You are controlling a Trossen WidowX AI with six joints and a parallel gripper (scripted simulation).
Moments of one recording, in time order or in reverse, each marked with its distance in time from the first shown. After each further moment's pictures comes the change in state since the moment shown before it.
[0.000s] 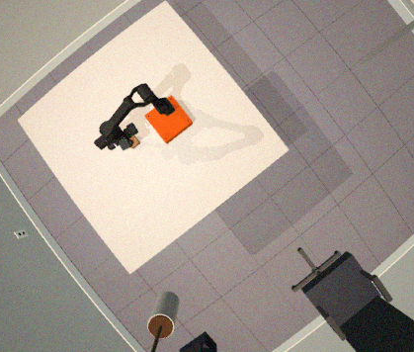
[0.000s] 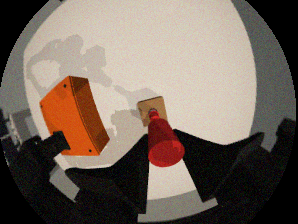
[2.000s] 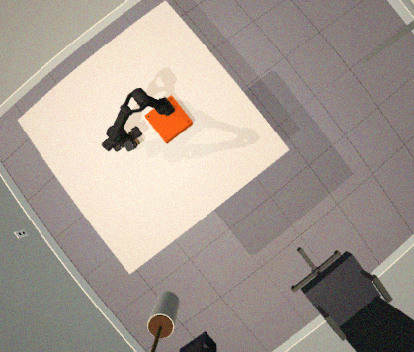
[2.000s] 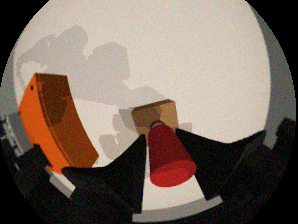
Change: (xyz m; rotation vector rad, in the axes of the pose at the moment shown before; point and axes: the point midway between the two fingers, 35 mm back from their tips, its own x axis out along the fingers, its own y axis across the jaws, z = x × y) arm 0.076 0.002 0.001 0.000 -0.002 0.001
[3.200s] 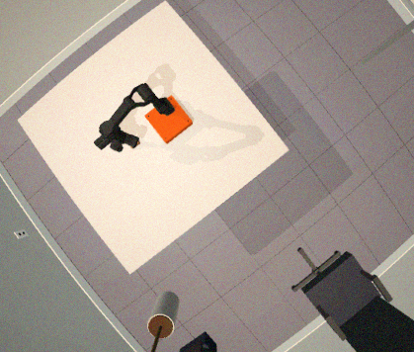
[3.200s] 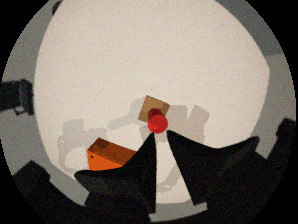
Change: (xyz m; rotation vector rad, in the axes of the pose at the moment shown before) arm -0.079 0.000 0.000 0.959 0.004 0.007
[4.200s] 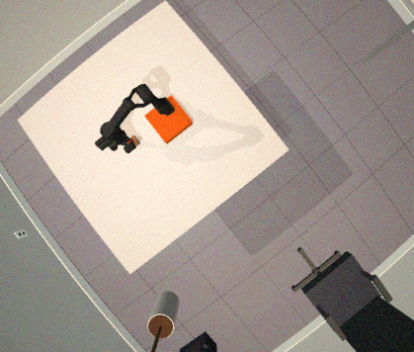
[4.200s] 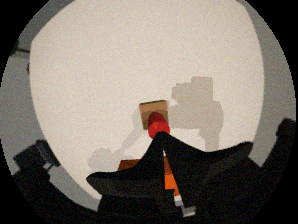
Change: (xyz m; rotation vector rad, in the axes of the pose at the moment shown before) arm 0.012 -0.001 0.004 0.518 -0.012 -0.002
